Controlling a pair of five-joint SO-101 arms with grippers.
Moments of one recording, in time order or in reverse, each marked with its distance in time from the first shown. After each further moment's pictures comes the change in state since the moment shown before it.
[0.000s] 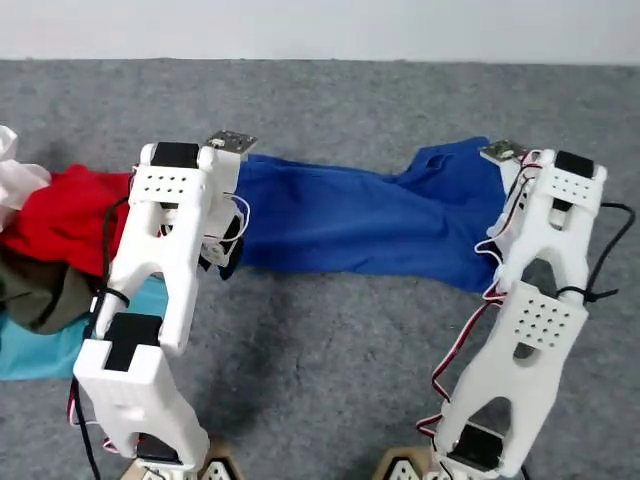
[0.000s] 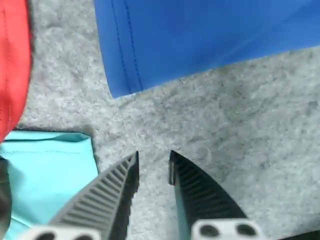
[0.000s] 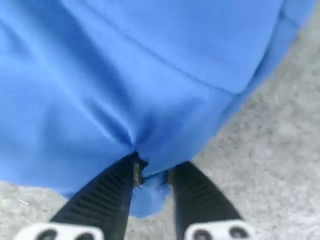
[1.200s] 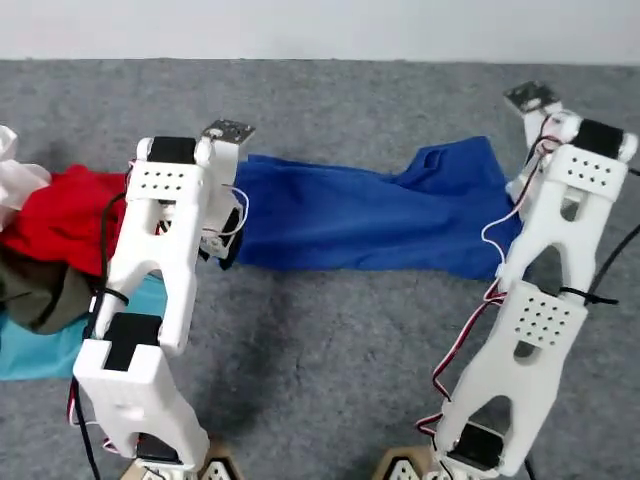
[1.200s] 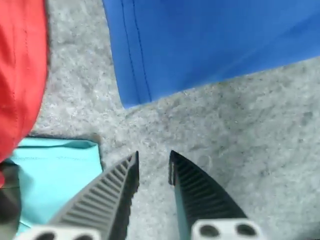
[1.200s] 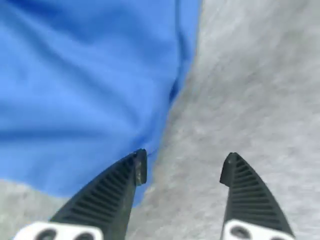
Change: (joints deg) left arm -0.2 0.0 -2.5 0.0 0.1; right arm 1.1 -0.8 -19.5 7.8 -1.6
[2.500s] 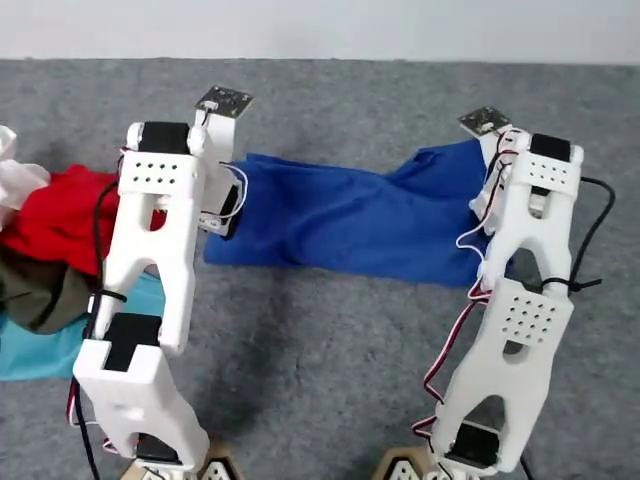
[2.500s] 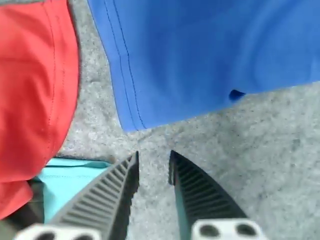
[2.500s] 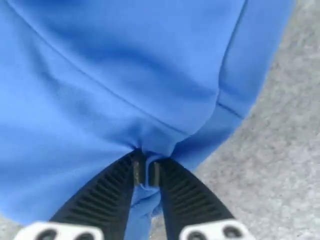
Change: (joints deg) left arm 0.2 0.0 -9.2 0.0 0.1; right arm -5.4 -2.2 16.2 -14.2 -1.1
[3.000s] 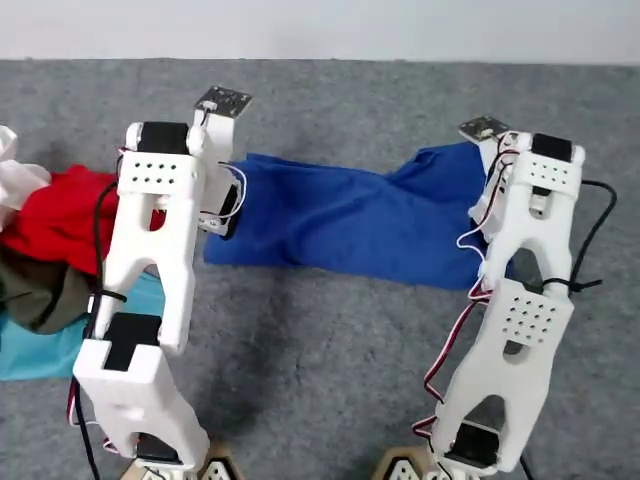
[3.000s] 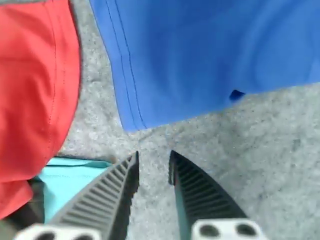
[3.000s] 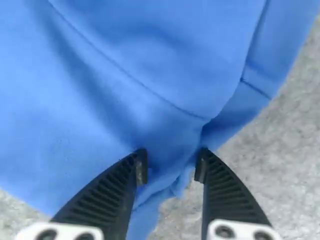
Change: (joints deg) left arm -0.2 0.0 0.0 0.0 0.0; right arm 0.3 0.0 0.0 5.9 0.0
